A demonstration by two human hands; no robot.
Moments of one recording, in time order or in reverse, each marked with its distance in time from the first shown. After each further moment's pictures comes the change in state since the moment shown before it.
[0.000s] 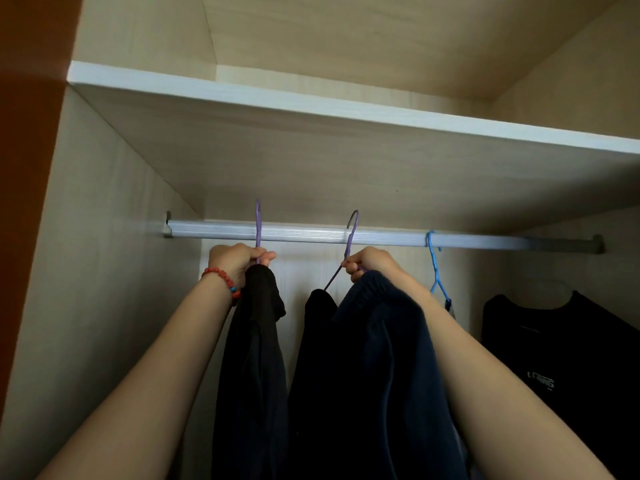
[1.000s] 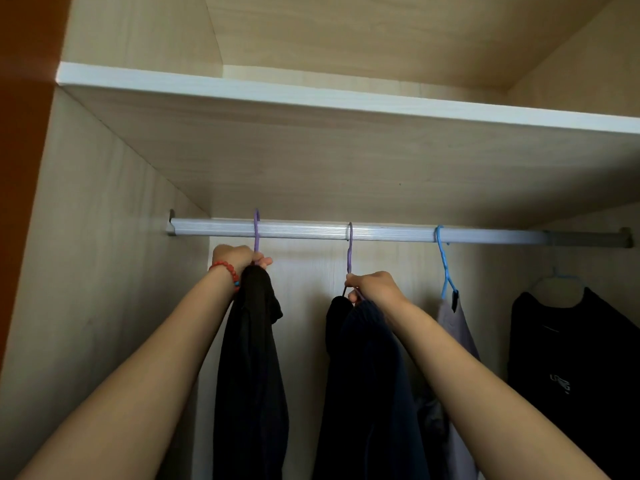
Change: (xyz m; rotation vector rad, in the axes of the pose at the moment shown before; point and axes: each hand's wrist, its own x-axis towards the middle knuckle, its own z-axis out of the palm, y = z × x) left_hand 0.013 -0.004 -0.004 0.237 0.173 0.022; right_hand -0.012 0.047 0.003 0.082 0.035 -0.023
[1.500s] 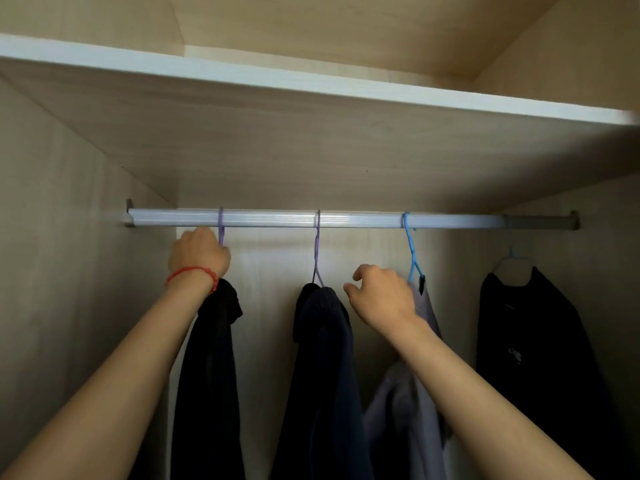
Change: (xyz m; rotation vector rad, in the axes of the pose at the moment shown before) left_hand -0.010 -0.011 0.006 1.016 0.361 0.448; right_hand -0.054 0.009 -0.039 -1.072 0.281 -0.367
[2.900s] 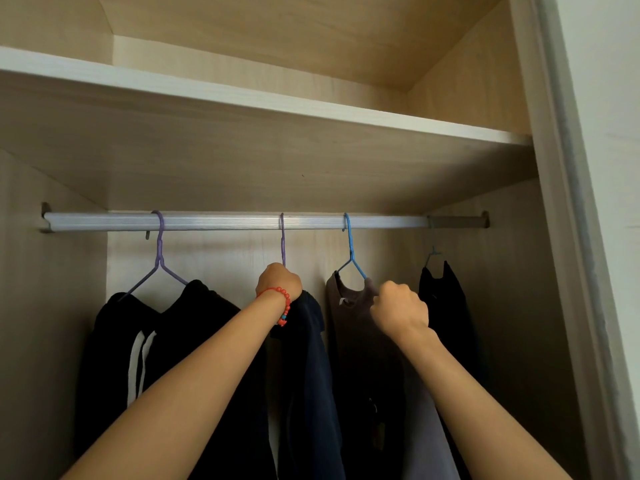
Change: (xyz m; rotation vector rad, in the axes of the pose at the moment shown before) left_hand -0.116 0.144 0.065 -0.414 -0.518 -0.031; right_hand -0.036 0.089 -0.047 -0.167 -0.031 0.271
